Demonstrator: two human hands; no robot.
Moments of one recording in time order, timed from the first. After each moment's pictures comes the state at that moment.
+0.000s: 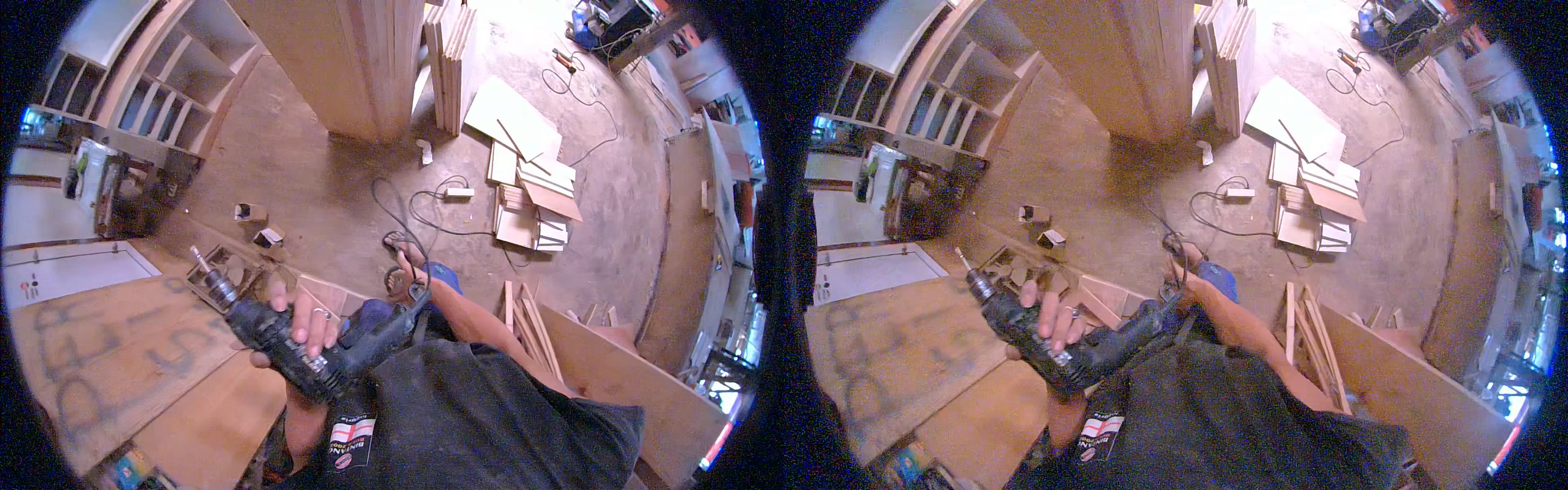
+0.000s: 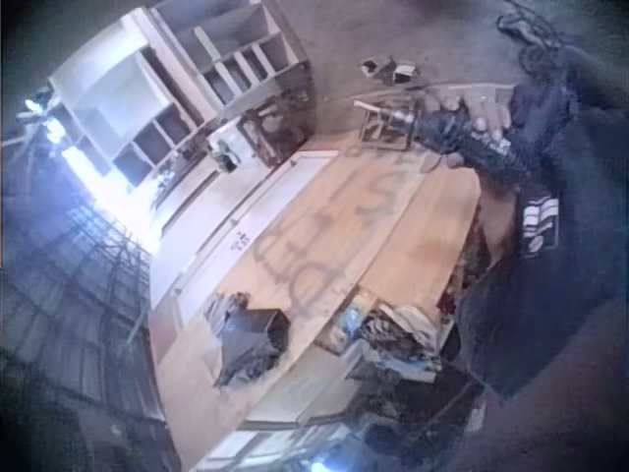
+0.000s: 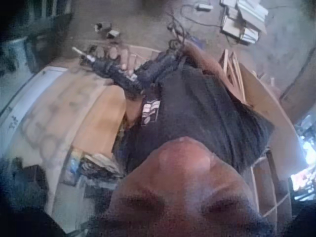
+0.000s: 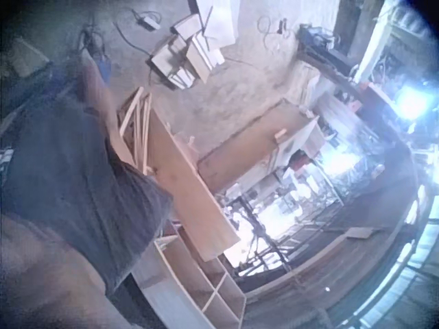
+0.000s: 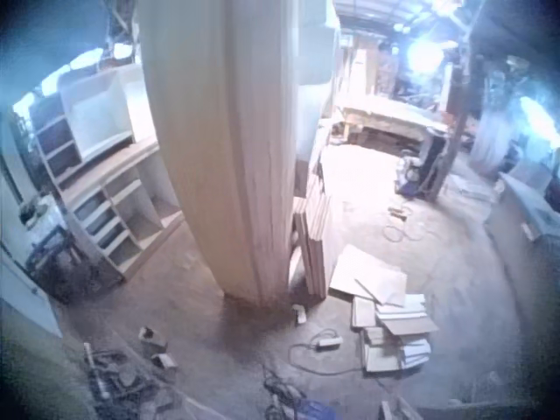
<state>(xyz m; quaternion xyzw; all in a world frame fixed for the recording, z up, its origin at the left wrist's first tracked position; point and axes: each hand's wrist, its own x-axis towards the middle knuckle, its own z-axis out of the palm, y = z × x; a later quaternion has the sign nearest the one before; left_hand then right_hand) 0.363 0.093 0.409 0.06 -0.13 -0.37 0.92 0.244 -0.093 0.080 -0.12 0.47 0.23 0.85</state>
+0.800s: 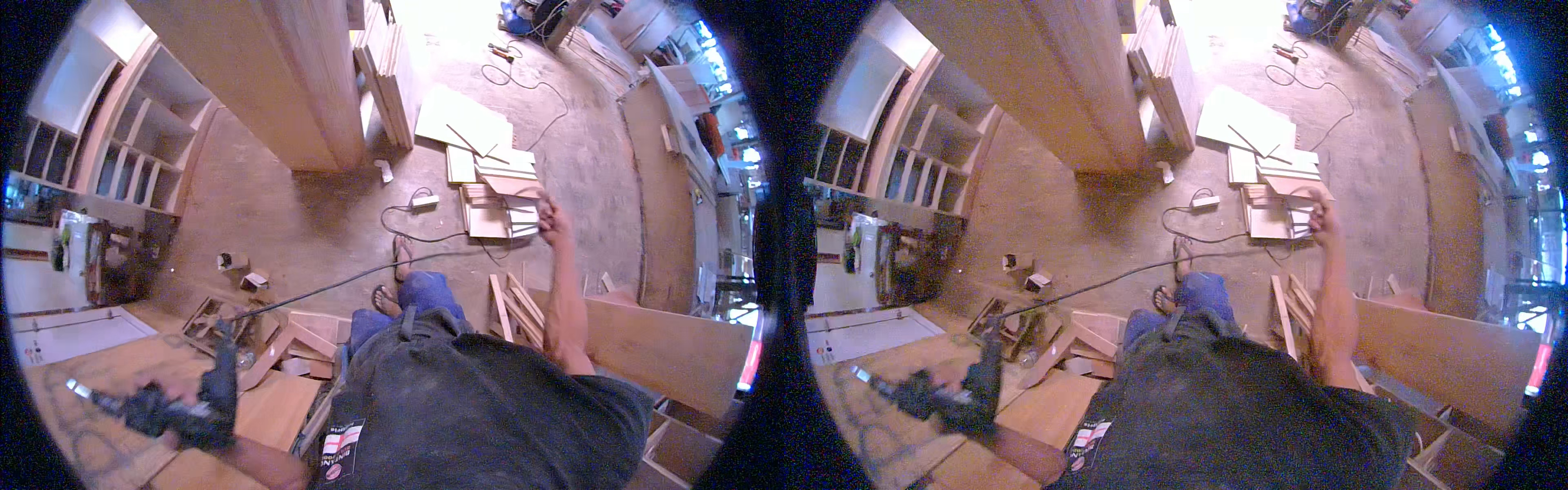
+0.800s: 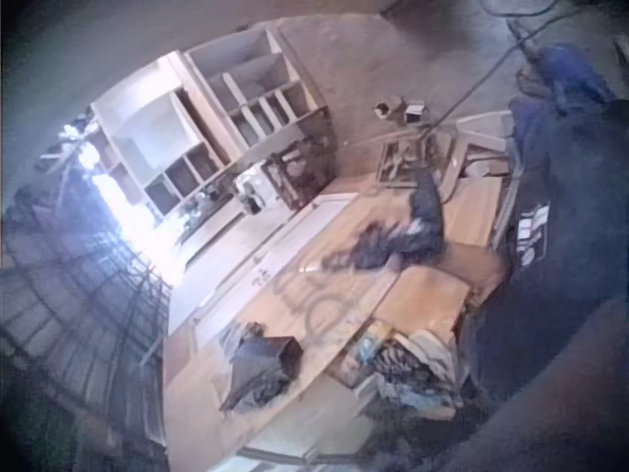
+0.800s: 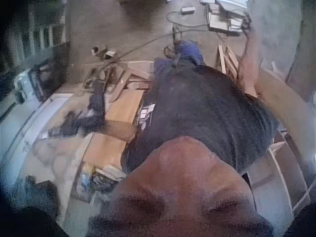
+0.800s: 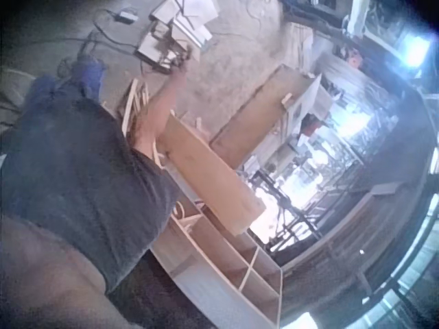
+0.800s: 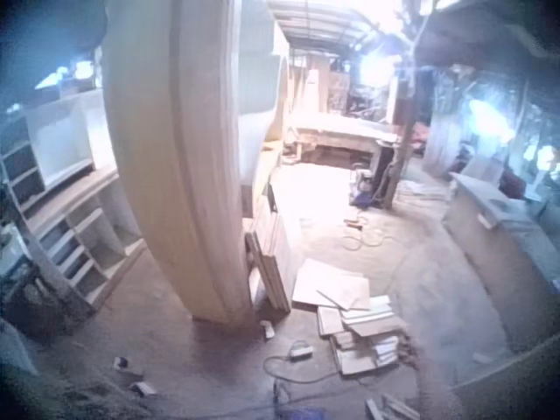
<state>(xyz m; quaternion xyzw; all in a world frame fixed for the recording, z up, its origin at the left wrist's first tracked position) 0.375 0.176 0.446 0.29 -0.17 -0.26 0.91 0.043 -0.433 0.205 -0.31 0.48 -0.25 0.78</state>
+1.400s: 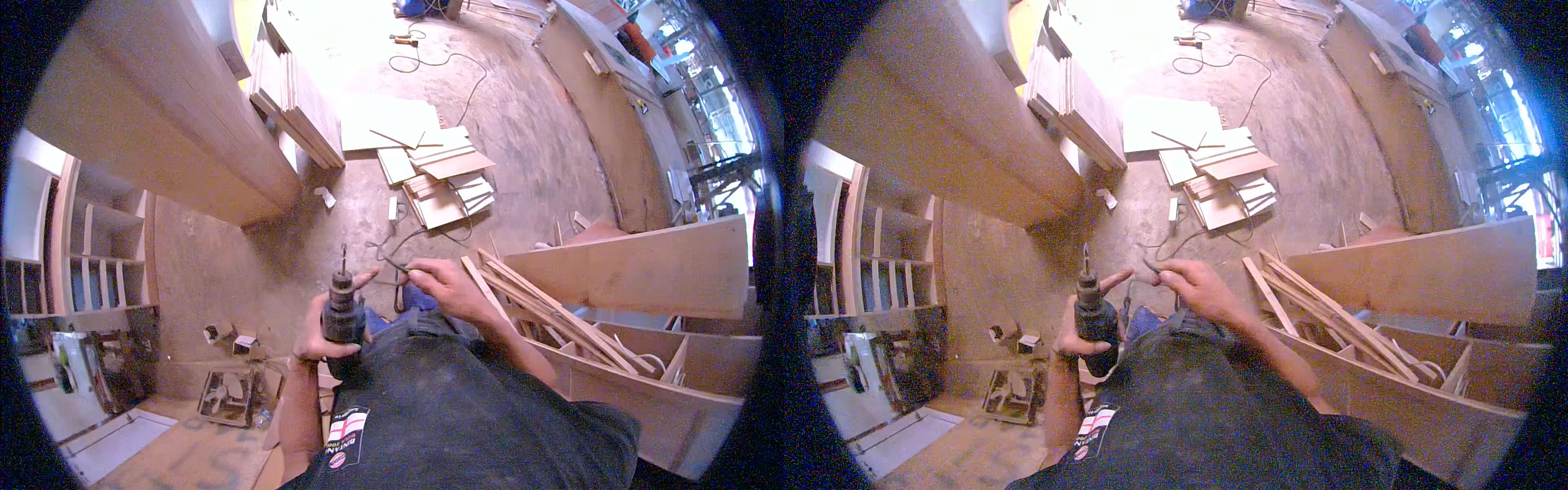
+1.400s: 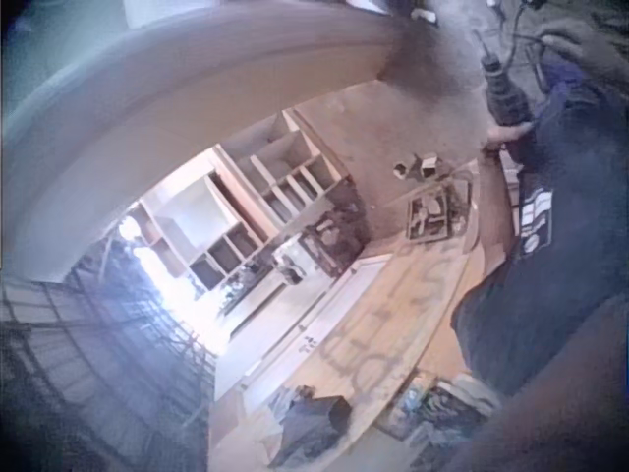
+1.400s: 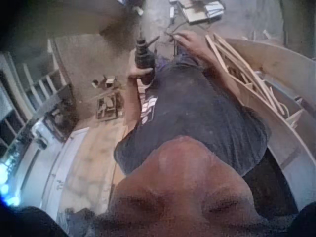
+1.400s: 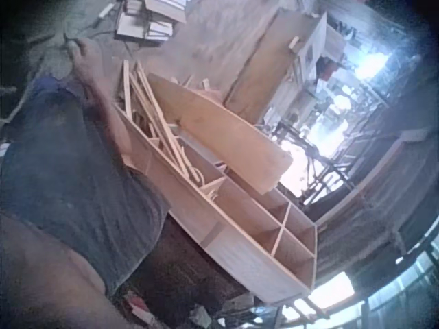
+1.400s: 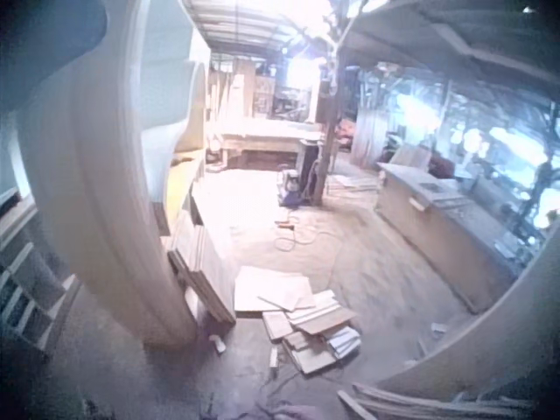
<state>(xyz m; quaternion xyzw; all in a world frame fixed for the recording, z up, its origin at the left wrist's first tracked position) 0.355 -0.053 0.376 0.36 -0.40 -0.66 0.52 0.112 -0.207 0.390 -0.75 0.33 -0.12 0.56</state>
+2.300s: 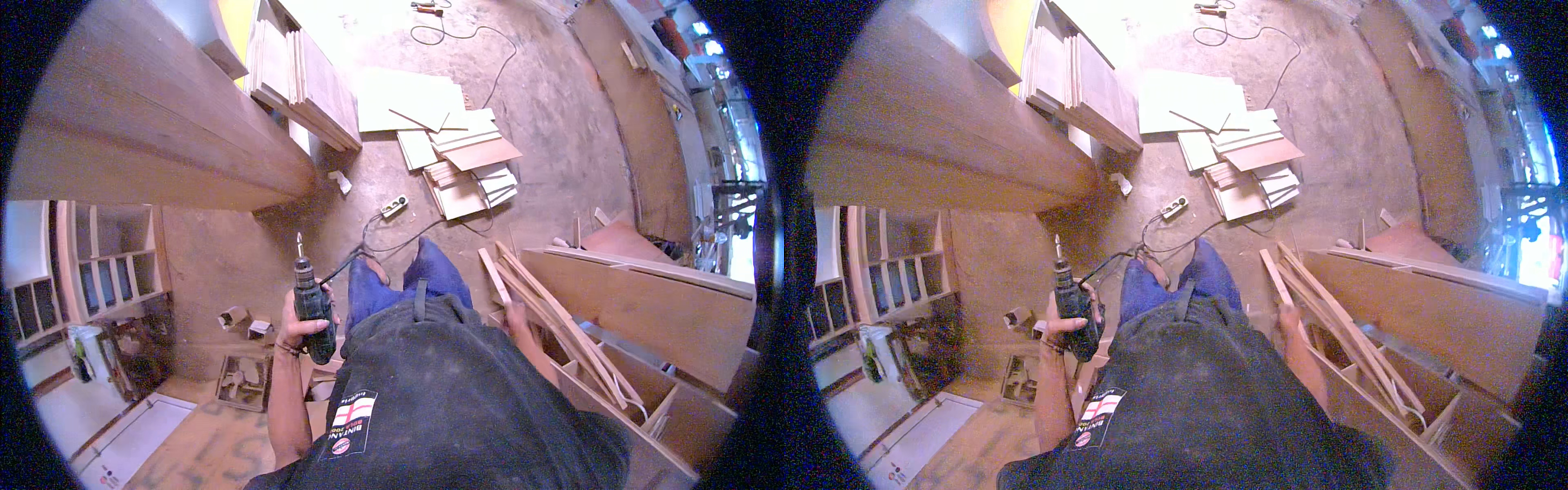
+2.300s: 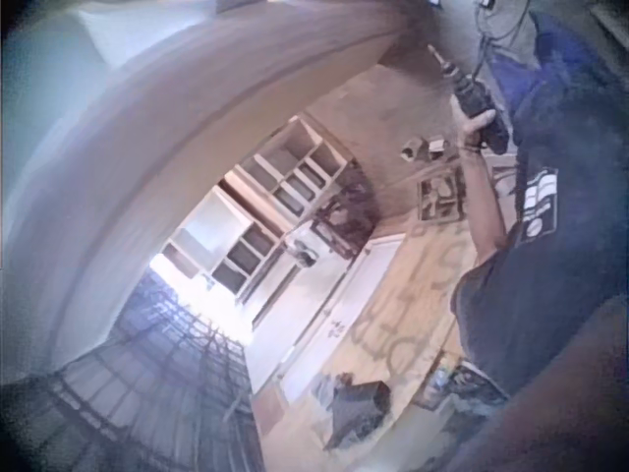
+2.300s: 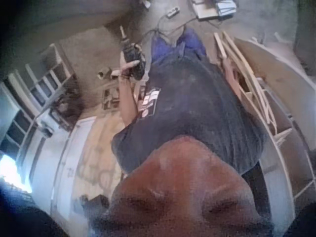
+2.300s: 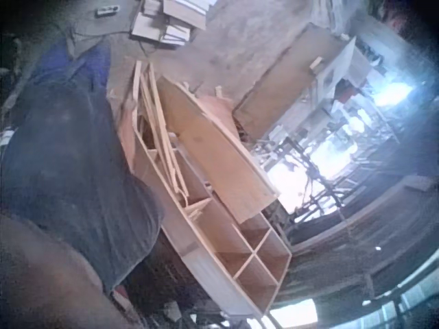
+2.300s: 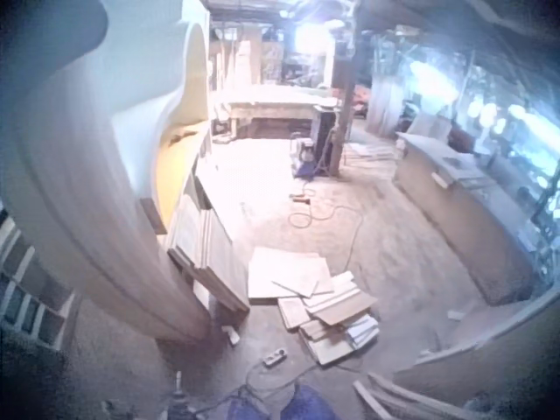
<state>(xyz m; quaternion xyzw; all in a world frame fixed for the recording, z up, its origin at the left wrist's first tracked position) 0.466 -0.107 0.310 0.47 -0.16 -0.65 0.58 -0.154 -0.231 0.038 -0.56 0.75 0.05 0.36</state>
